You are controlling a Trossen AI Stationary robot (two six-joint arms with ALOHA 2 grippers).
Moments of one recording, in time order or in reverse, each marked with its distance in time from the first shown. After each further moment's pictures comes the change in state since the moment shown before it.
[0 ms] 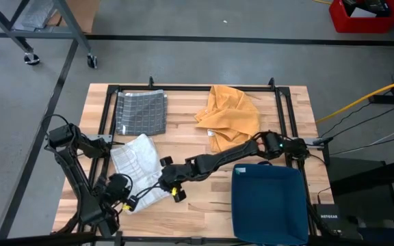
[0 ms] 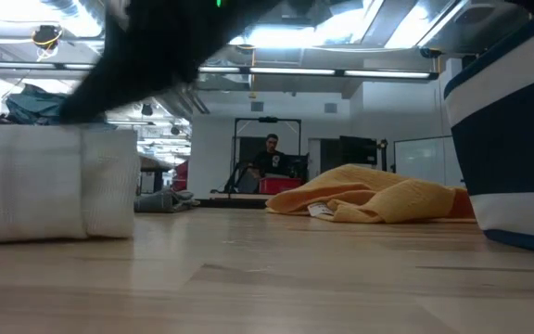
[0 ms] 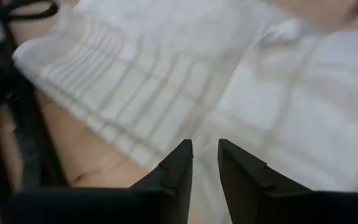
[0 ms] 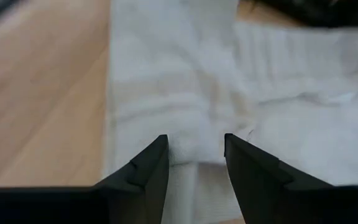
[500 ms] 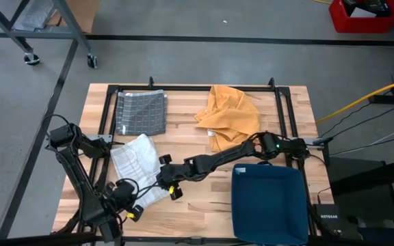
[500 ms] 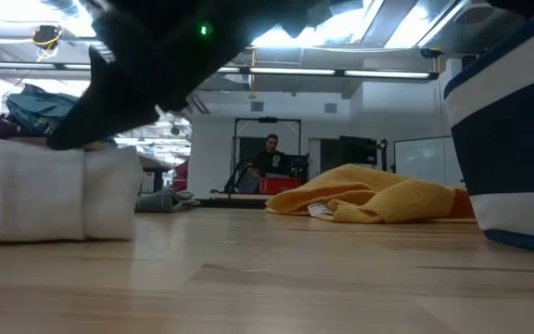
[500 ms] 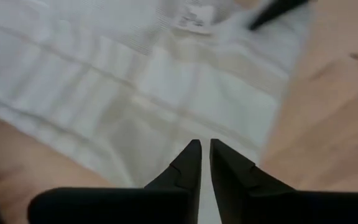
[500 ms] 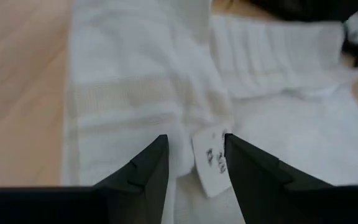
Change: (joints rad) left arm 0.018 0.001 0.022 0.214 -0.055 0.135; right arm -0.012 0.046 0.001 0.067 0.076 0.003
